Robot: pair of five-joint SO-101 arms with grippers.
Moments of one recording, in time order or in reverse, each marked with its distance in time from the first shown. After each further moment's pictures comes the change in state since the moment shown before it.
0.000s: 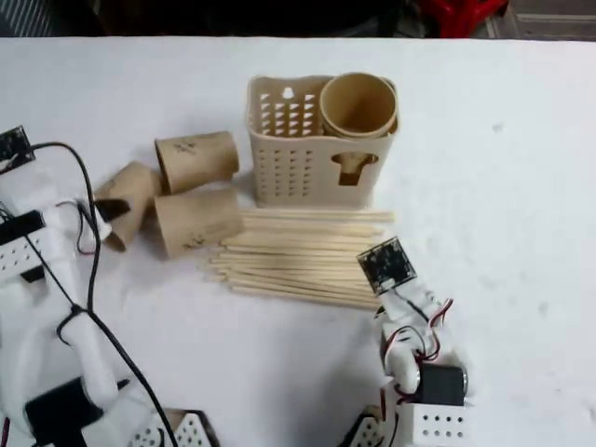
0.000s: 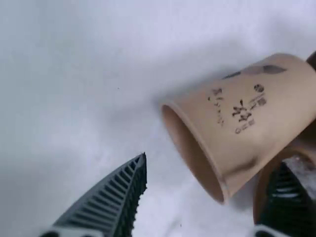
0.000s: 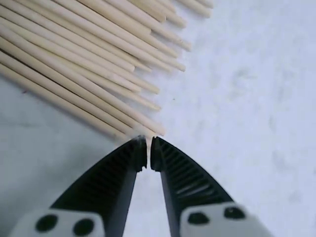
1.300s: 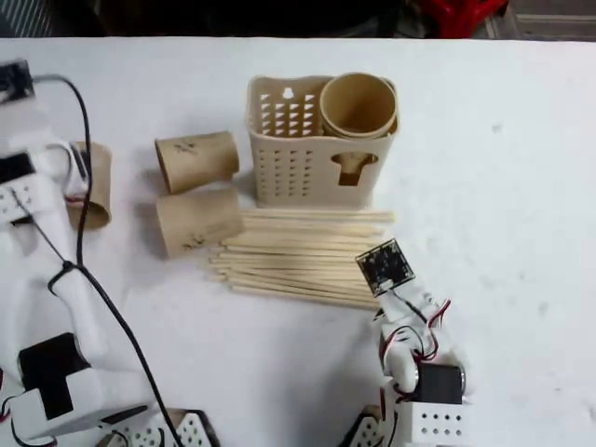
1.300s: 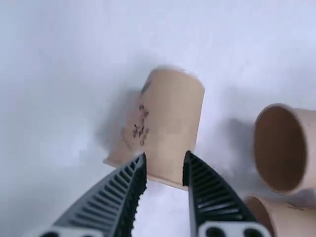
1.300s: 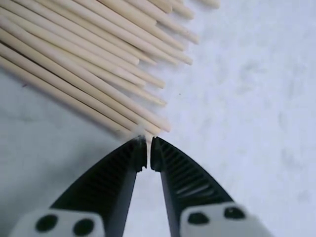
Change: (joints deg) left arm 3.6 13.5 -29.4 8.7 -6.9; right arm 0.0 0.0 1.7 -0.1 0.0
